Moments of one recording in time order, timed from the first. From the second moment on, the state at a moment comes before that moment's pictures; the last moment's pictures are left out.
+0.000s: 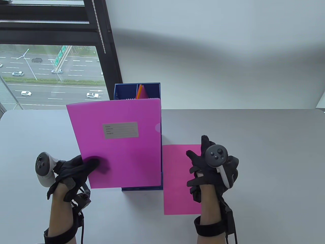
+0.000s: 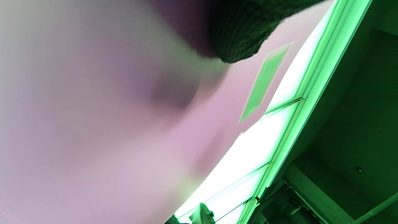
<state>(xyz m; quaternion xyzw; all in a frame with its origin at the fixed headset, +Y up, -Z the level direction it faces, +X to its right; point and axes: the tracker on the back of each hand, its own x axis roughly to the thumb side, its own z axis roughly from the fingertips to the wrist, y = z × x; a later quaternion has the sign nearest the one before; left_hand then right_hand) -0.328 -0.641 -0.358 0.02 -0.34 0.63 0.70 0.130 -0.632 -0.359 -0.07 -0.10 0.93 0.34</state>
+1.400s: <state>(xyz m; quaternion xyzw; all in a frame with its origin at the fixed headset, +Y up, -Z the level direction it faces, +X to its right) -0.280 -0.572 -0.299 0.22 -0.34 0.40 0.82 0.100 -0.585 -0.318 0.17 -0.25 0.74 0.60</state>
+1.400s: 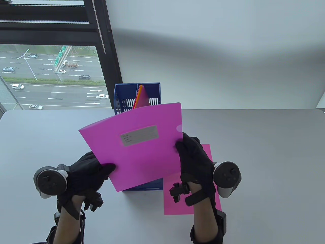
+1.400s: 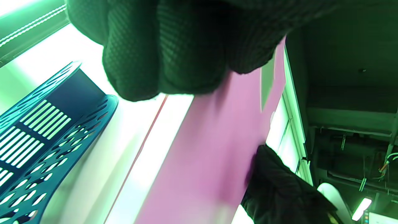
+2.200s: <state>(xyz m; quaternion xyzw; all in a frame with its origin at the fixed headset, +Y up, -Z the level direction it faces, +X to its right) -0.332 -0.554 -0.248 0.49 -0.16 0.46 0.72 0.117 -0.587 -0.315 0.14 -0.27 0.71 0.63</state>
